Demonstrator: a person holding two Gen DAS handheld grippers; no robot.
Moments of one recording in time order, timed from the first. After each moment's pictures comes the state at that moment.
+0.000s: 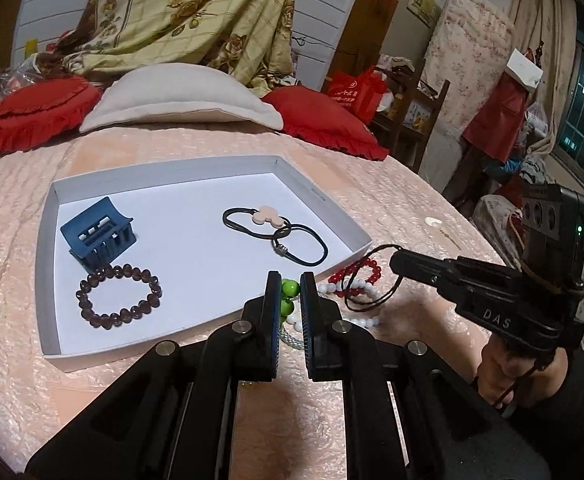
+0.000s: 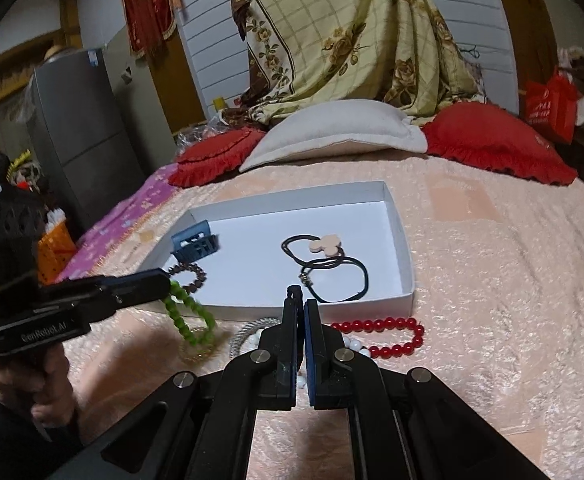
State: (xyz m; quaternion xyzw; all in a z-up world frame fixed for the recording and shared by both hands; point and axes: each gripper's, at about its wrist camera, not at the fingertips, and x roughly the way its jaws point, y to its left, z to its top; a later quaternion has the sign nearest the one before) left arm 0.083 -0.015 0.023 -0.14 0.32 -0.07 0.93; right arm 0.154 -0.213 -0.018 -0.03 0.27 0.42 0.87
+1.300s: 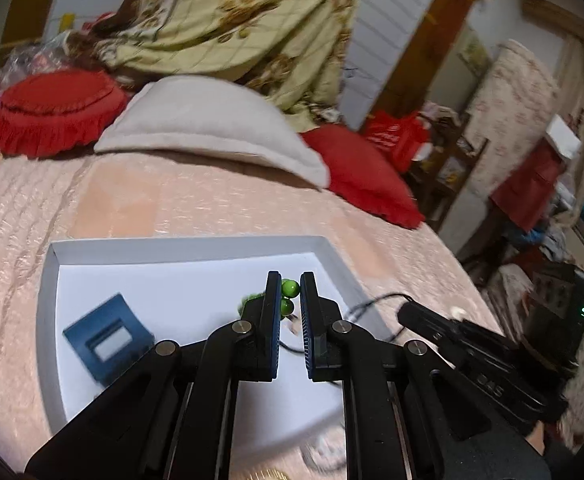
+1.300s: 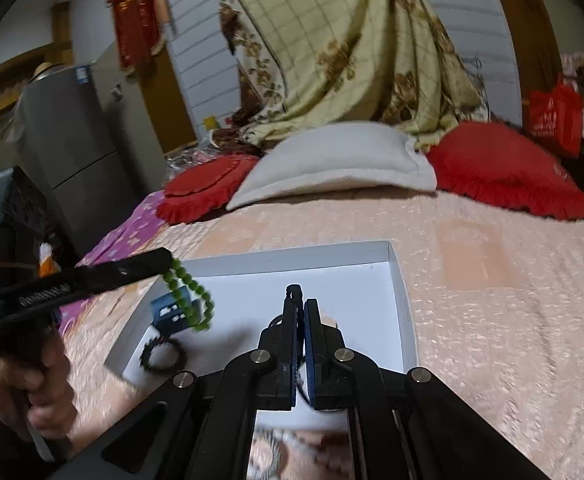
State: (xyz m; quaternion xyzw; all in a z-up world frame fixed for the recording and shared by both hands) left arm 0.185 0.048 0.047 -0.23 0.30 -0.01 0.93; right arm 0.233 -0.163 0.018 0.00 0.27 0.41 0.87
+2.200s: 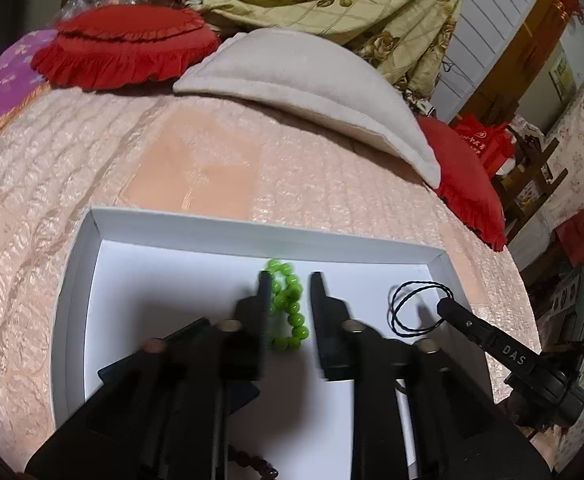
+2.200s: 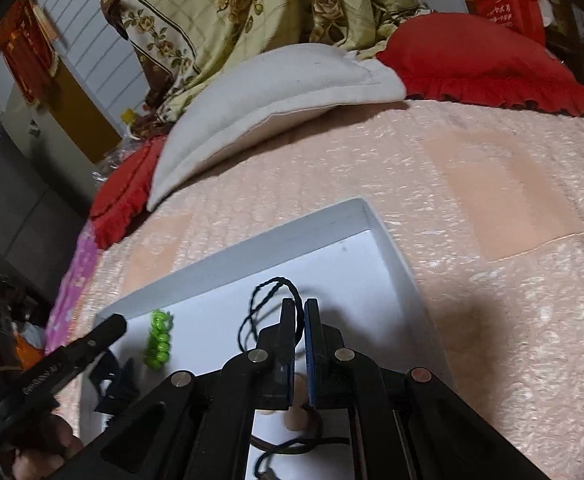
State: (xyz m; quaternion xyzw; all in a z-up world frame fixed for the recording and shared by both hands) left arm 0.219 0.110 -0.013 -0.28 0.36 0.11 0.88; right arm 0.340 -0.106 -0.034 0.08 0.40 0.33 0.85
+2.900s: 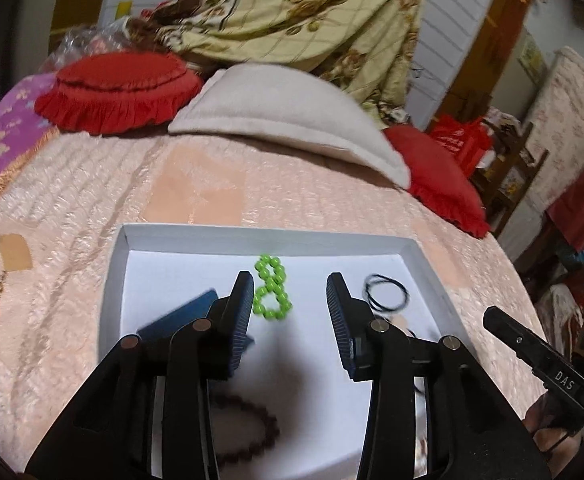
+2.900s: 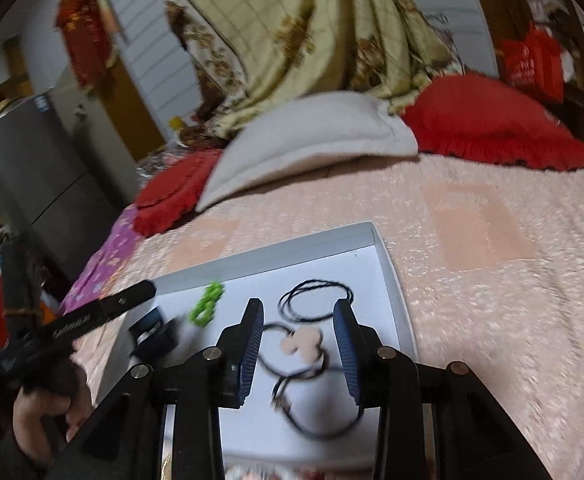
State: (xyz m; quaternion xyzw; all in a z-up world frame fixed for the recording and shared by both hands) left arm 0.163 0.083 0.025 -0.22 0.32 0.09 0.92; right arm 0.262 -0.166 0.006 0.05 0.31 0.39 0.87
